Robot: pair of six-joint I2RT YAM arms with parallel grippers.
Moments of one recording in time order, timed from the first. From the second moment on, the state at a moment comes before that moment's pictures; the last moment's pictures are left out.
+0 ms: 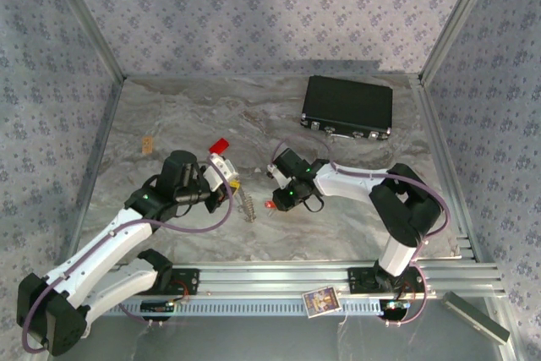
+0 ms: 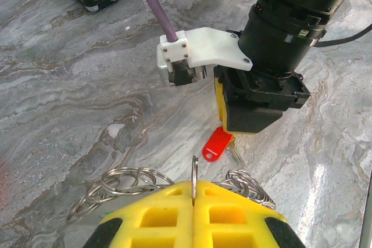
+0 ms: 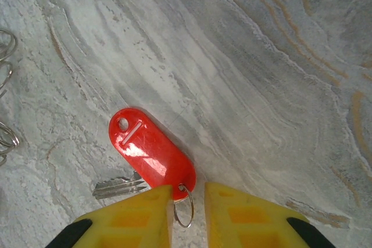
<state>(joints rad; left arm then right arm) -0.58 0.87 0.64 -0.40 0.40 0.26 0.80 1.71 0.97 -0.46 -0.18 0.20</state>
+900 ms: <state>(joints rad) -0.59 0.87 0.64 -0.40 0.40 0.26 0.81 1.71 0.97 -0.46 -0.20 0.23</state>
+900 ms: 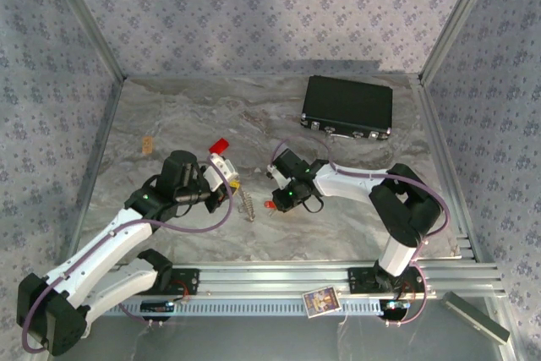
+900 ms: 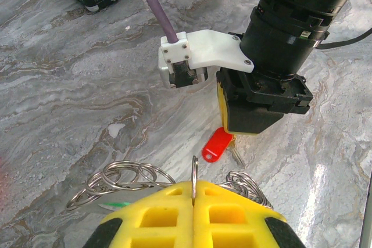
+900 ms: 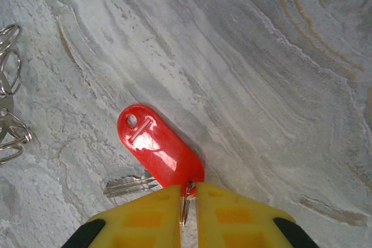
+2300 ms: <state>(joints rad) -0.60 0.87 0.65 -0.39 0.38 0.24 0.88 1.56 0.92 -0.44 -0.07 0.17</state>
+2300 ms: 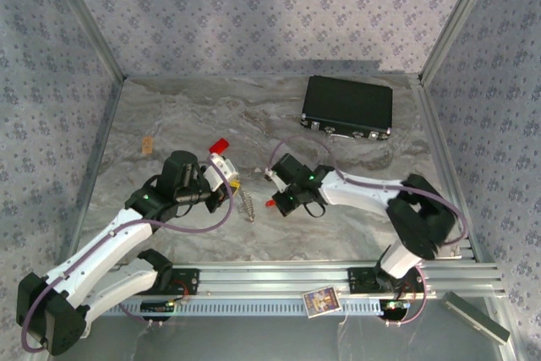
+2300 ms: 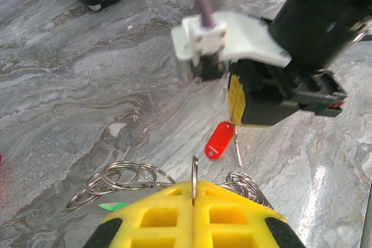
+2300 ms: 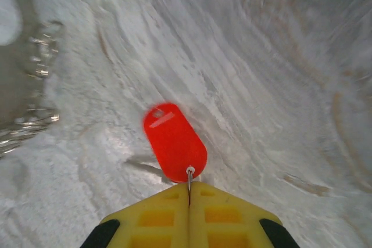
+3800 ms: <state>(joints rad) -0.68 0.91 0.63 -0.33 0.46 0.25 0.93 1.20 0.84 -0.14 -0.34 -0.30</state>
